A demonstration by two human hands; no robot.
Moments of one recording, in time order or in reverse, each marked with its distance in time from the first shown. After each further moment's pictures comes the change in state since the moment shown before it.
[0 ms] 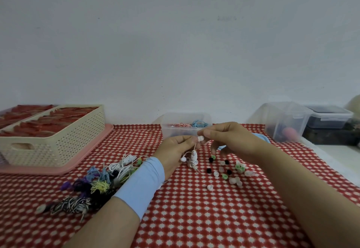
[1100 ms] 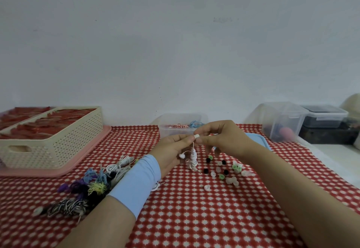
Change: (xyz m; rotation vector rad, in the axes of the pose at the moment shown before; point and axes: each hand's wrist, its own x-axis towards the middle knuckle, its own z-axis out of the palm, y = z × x) left_hand 0.001 0.008 0.000 -0.059 -0.034 -0.078; right_hand 0.004 0.003 0.007 -0.100 0.087 -0.138
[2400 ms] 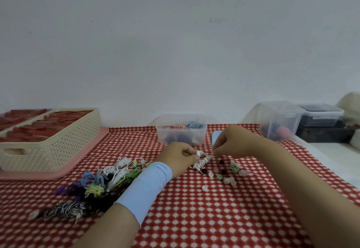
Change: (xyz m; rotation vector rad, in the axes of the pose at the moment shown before) left_hand 0.001 -0.007 0.012 1.035 0.100 0.125; right_hand 0.007 0.009 -0.032 -0.719 -0.101 0.206
